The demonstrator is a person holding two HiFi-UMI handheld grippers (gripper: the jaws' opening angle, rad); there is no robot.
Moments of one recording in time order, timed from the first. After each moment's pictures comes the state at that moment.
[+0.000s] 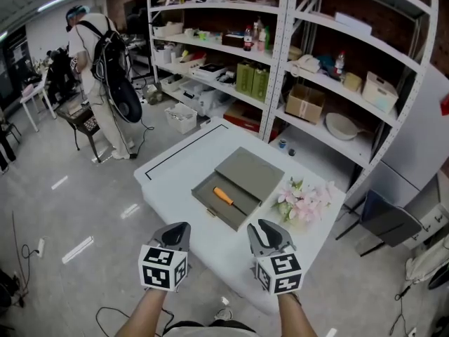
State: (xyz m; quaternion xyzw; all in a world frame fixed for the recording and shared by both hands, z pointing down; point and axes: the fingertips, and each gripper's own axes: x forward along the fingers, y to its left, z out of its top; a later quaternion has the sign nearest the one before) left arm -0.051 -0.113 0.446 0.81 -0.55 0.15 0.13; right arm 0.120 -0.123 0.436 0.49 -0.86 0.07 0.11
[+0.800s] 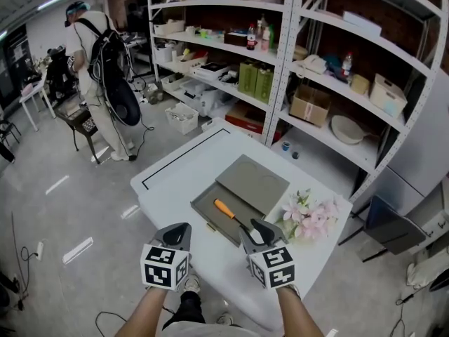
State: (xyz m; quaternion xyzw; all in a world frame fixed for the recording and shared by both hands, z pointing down) left arm -0.058 -0.176 0.465 0.80 -0.56 0.17 0.14; right arm 0.091 -0.191 0.465 0.43 -0.88 0.08 0.16
